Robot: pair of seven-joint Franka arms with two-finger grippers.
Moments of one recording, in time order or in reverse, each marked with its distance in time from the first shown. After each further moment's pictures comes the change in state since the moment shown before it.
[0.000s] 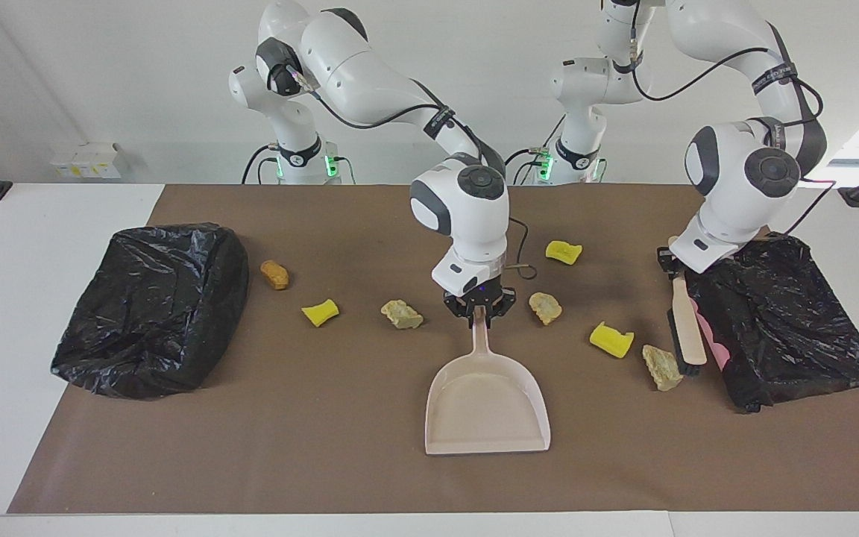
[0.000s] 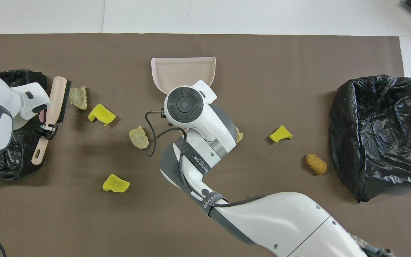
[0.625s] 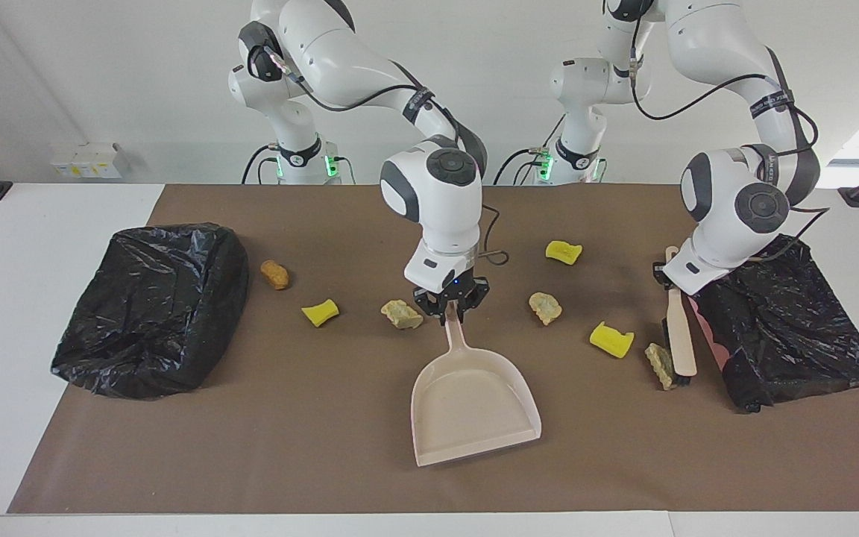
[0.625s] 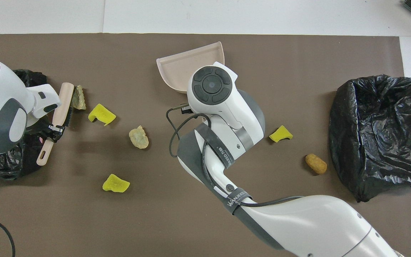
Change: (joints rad) left arm -0.002 0.055 -0.017 0.015 0.018 -0.049 0.000; right arm -0.079 -0.118 0.001 -0.028 0.004 -0.152 -0.347
